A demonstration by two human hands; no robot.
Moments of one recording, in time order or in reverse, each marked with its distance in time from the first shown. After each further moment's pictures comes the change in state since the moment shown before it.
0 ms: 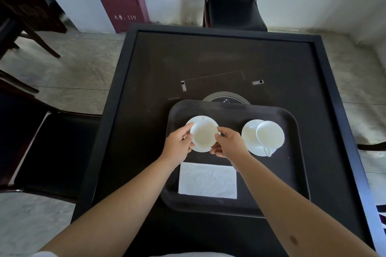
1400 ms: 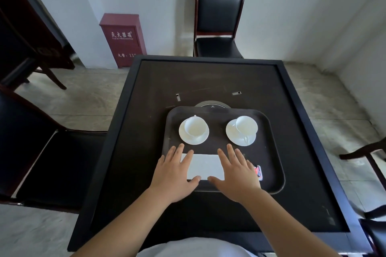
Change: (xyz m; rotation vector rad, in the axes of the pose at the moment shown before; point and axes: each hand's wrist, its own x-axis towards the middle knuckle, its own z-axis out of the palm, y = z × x) left_hand -0.164 -0.022 0.001 1.239 0.060 0.425; right_hand -0.158 0.082 -0.027 -1.197 0.200 -0.423
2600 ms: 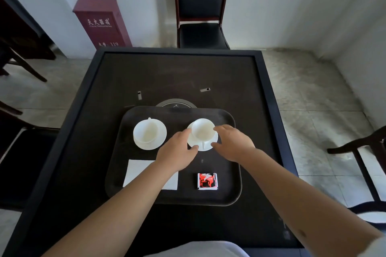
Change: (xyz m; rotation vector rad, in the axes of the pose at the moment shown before) left_hand 0.136 0.161 -0.020 -0.434 -0.030 -0.131; right_hand 0.104 0.182 -0.065 0.179 0.008 -0.093
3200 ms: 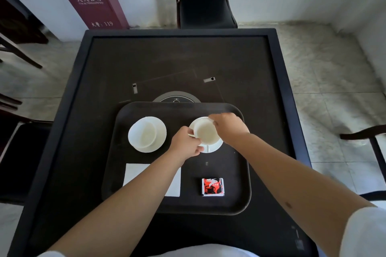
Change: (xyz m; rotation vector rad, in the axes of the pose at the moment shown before) left_hand 0.080 -0.003 0.034 -0.659 -0.158 -0.542; right_hand 0.095 0.007 0.017 0.017 -0.103 0.005
